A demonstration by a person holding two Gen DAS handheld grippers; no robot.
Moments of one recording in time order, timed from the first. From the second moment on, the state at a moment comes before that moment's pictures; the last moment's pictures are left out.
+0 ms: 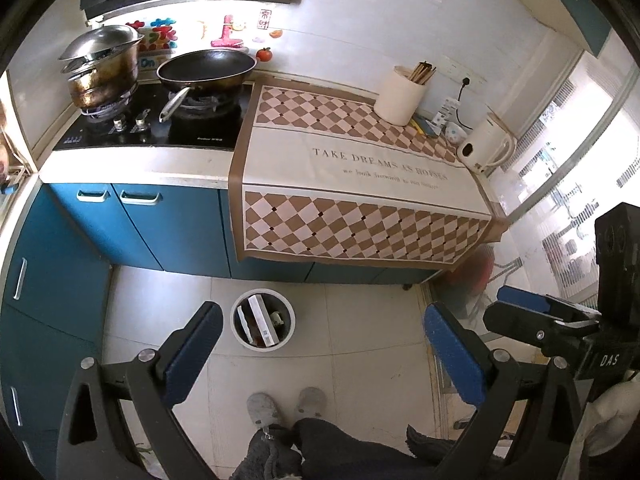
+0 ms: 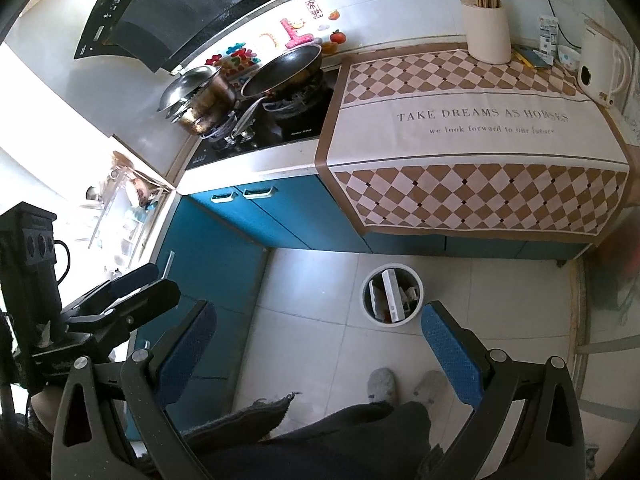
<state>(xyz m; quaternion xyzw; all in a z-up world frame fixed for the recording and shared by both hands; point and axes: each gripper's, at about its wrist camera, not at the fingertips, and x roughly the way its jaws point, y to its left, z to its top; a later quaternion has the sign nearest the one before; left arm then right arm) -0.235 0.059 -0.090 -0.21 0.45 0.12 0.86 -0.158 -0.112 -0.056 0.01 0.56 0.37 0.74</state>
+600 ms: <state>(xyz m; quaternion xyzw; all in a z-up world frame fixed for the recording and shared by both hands) -0.230 0.053 -0.094 -0.22 0.46 0.12 0.85 -0.155 -0.124 -0.066 0.00 0.57 0.39 0.72</state>
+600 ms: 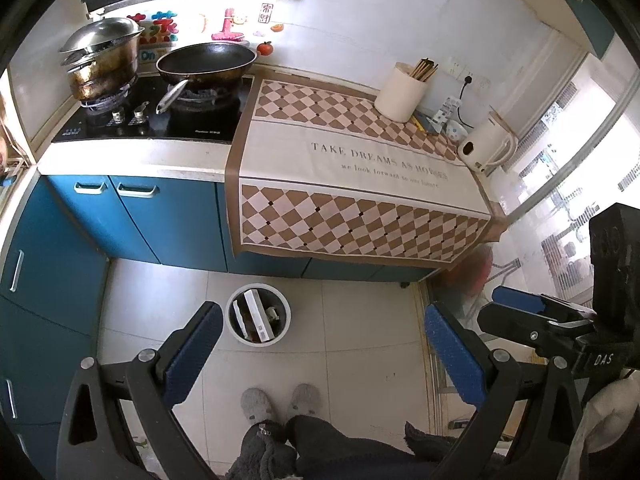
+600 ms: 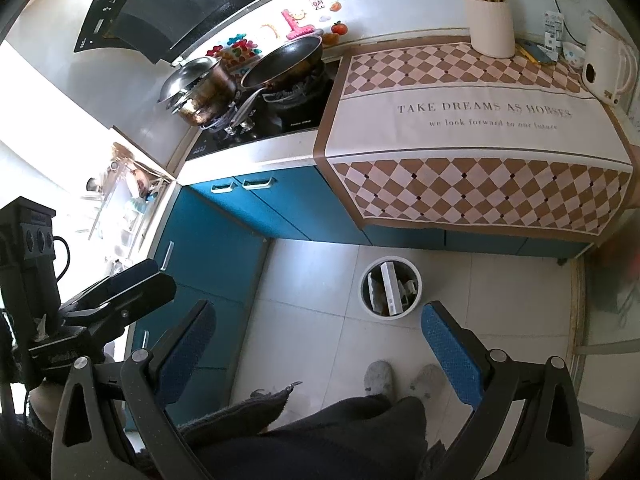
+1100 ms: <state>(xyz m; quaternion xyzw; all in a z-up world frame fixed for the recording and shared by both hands) -0.232 0.054 -0.103 -0.22 0.48 0.12 0.84 -0.144 -0.123 -0.079 -0.01 0.59 0.40 0.70</state>
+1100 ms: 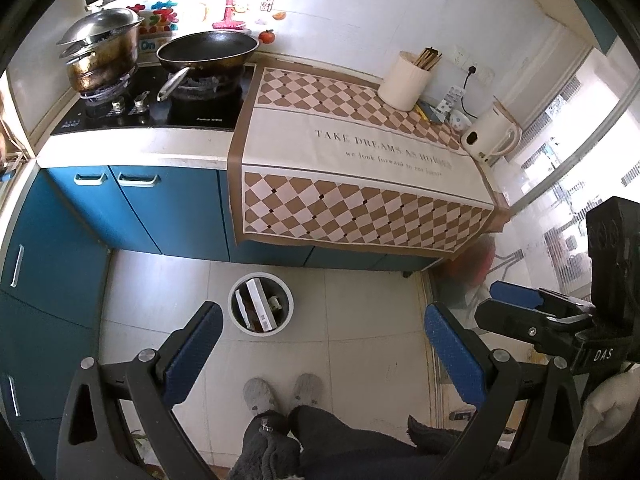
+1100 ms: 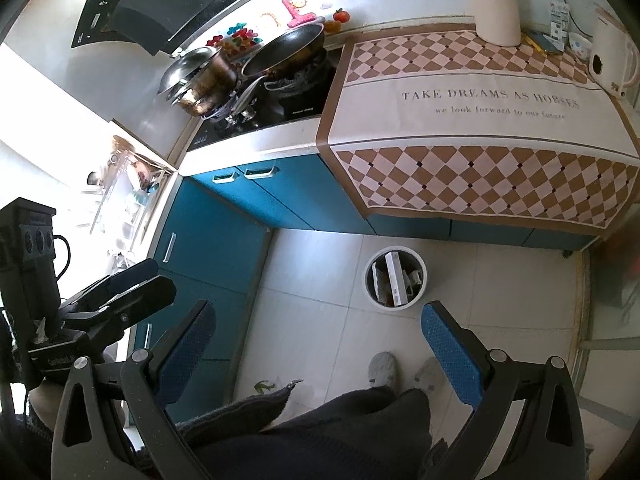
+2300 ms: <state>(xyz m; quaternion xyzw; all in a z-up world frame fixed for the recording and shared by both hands) -0.227 0.054 -0.115 -0.23 0.50 0.08 0.83 -0.138 -0.156 -0.095 0.01 0.61 0.37 0.70</state>
